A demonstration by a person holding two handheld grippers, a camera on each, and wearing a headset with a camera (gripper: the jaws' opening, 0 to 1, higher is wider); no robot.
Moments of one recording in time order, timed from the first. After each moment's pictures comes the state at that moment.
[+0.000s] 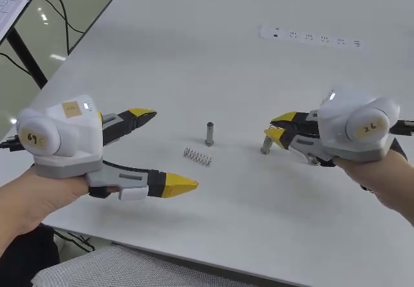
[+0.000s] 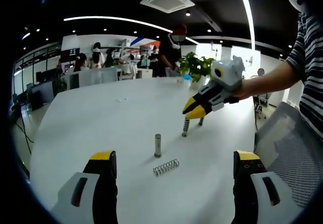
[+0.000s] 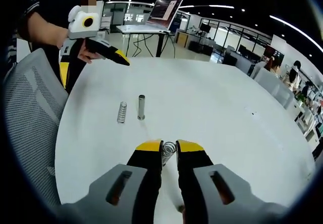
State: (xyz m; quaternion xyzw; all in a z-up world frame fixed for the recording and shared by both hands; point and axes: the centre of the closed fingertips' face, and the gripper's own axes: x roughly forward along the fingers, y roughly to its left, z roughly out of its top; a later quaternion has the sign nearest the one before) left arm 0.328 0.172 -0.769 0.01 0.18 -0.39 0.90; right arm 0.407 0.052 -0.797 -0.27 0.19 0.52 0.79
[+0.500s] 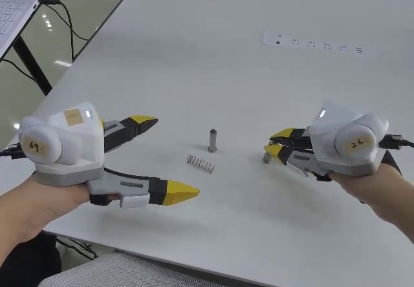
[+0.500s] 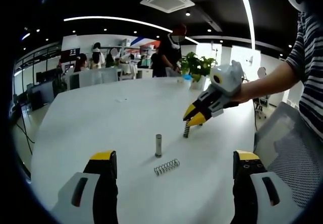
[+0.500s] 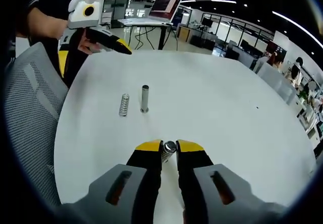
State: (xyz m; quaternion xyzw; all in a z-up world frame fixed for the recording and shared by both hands) left arm 0.328 0.174 -0.766 0.02 0.18 -0.39 0.90; right arm 0.405 0.050 -0.810 -0.27 0.21 0.52 0.79
